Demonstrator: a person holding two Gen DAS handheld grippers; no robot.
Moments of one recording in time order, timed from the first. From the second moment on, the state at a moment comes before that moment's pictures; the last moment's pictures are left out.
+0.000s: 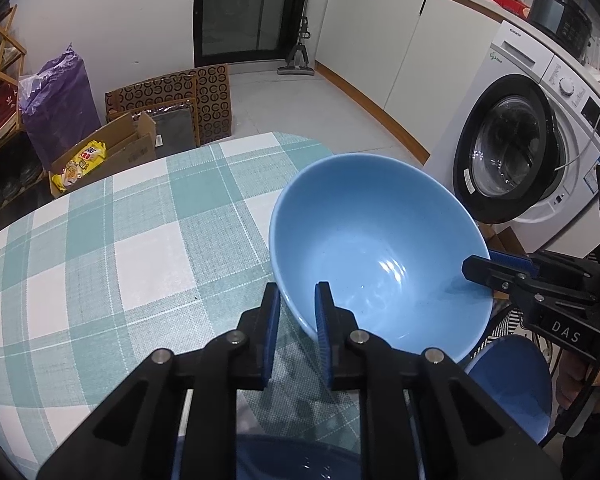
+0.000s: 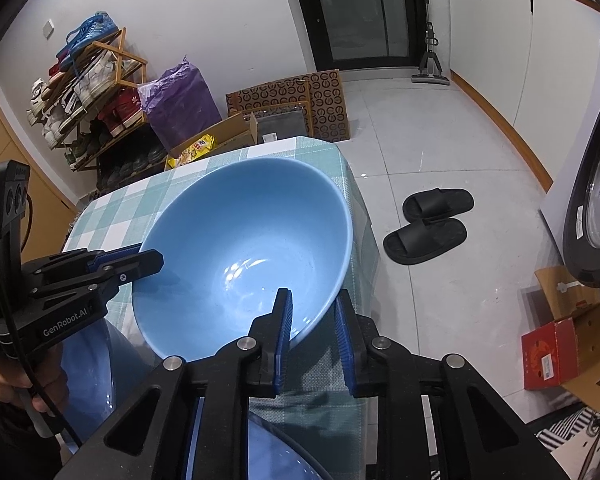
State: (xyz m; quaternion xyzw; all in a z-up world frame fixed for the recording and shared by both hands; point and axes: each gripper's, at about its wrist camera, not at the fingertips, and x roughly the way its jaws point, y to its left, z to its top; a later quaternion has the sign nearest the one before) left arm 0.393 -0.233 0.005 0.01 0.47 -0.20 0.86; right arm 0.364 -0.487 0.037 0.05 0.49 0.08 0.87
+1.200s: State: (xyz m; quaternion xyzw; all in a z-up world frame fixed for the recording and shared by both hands) left arm 0.361 -0.226 0.056 0.00 0.43 -0.22 0.88; right arm 0.322 -0.490 0.096 0.04 0.45 0.08 0.89
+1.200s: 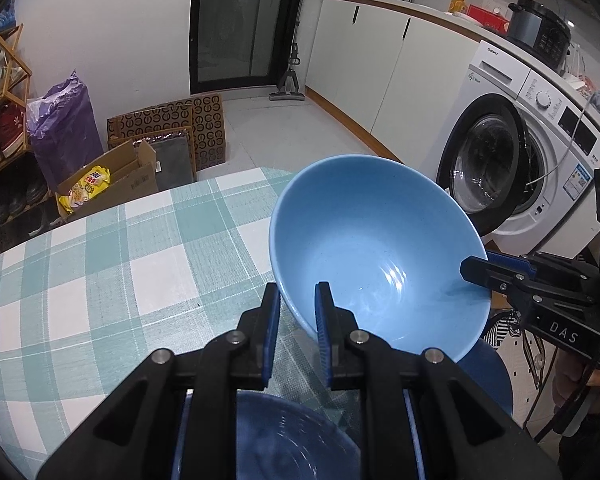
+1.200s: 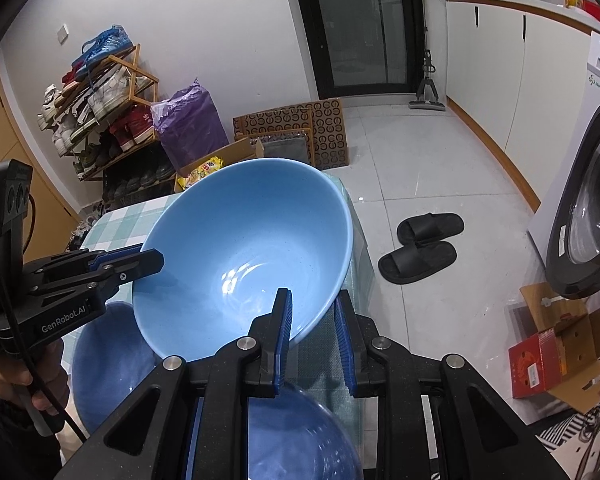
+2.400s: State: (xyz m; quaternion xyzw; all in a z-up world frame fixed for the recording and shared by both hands) left arm 0.302 -0.191 0.102 -0.01 0.39 -0.21 0.89; right arm 0.263 -0.473 0.152 0.02 0.41 0.11 0.91
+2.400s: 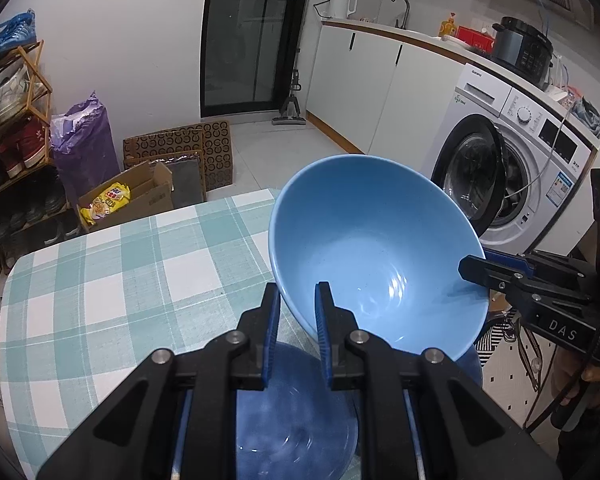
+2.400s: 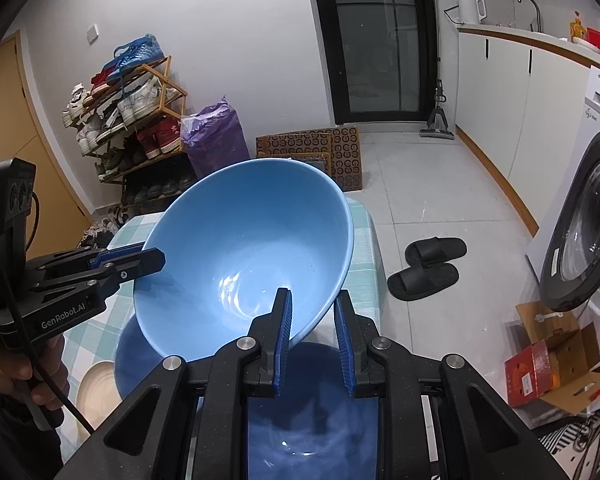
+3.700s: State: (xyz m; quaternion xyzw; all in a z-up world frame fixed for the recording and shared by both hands) left arm 0.244 -0.122 0.100 -0.02 0.39 -0.18 0.90; right arm 0.214 -0.402 0.157 0.00 0.40 0.15 0.90
